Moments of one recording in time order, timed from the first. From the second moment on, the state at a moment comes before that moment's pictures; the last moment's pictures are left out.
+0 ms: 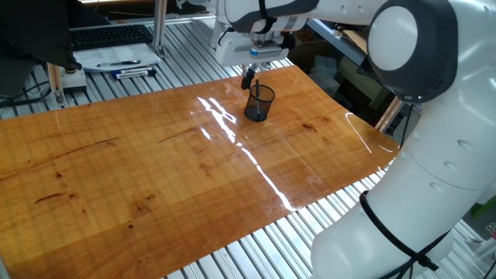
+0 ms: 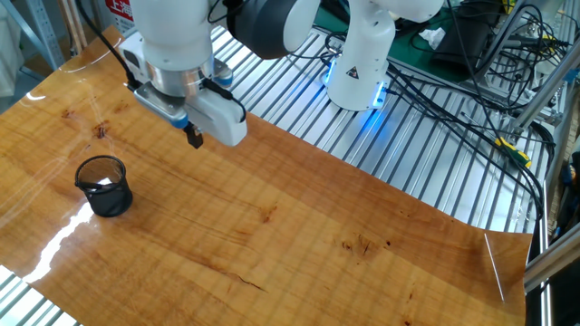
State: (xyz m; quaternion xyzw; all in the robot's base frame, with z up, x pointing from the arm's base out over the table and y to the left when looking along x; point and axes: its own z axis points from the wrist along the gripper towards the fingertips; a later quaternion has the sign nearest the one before) arm 0.544 -0.112 0.273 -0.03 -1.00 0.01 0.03
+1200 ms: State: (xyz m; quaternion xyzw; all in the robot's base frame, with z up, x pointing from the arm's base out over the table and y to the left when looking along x) arm 0.525 -0.038 0.270 -0.05 -1.00 0.01 0.04
